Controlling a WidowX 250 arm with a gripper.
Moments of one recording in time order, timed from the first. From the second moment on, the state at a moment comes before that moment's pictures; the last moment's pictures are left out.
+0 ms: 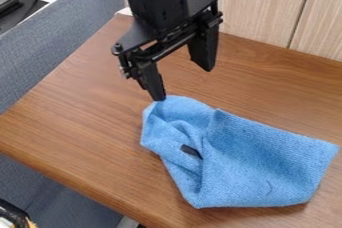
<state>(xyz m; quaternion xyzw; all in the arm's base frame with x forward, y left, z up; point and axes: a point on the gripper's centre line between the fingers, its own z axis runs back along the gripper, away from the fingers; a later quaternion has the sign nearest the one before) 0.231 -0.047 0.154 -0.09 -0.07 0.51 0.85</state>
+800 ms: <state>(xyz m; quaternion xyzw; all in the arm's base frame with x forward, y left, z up) 0.224 -0.022 0.088 -0.04 -0.05 0.57 0.82</state>
